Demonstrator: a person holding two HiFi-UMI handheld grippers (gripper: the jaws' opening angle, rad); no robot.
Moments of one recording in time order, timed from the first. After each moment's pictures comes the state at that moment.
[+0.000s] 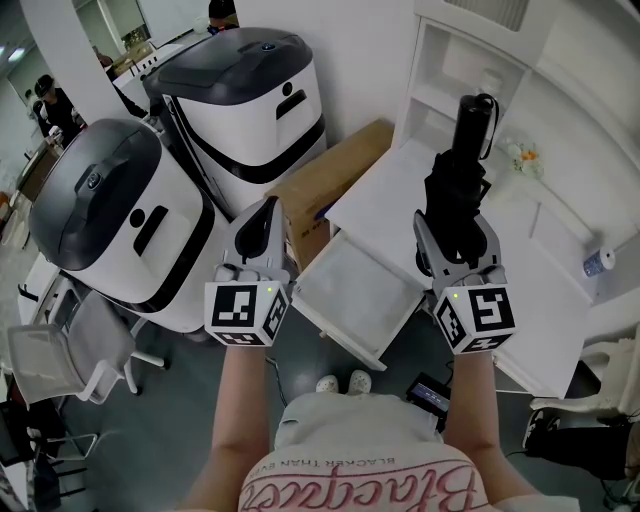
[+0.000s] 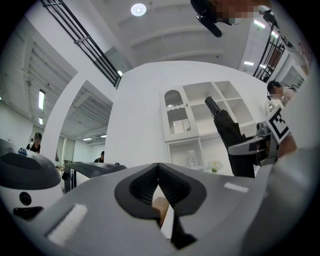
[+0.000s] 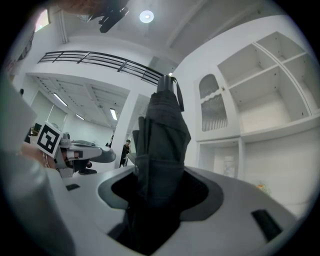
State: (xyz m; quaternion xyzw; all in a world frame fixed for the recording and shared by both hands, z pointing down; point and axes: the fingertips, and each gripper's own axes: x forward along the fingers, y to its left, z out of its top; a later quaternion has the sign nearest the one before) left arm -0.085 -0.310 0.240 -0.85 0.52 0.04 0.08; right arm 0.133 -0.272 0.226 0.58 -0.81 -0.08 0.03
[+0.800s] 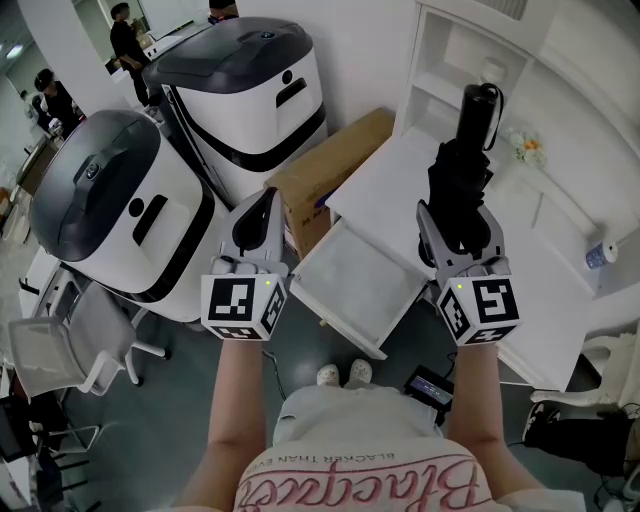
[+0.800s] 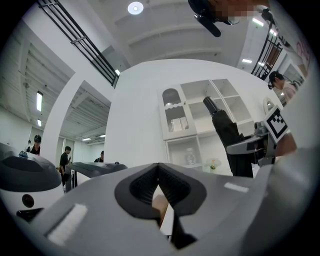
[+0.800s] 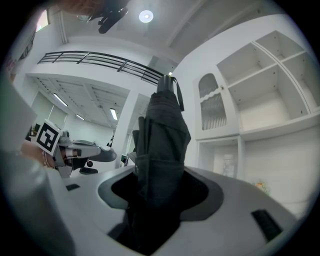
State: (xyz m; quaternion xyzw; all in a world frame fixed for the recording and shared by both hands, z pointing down) left arm -0.083 -0.304 0.241 -0.85 0.51 0.03 0.08; right arm 0.138 -0.271 0.230 0.58 -0.81 -0.08 0.03
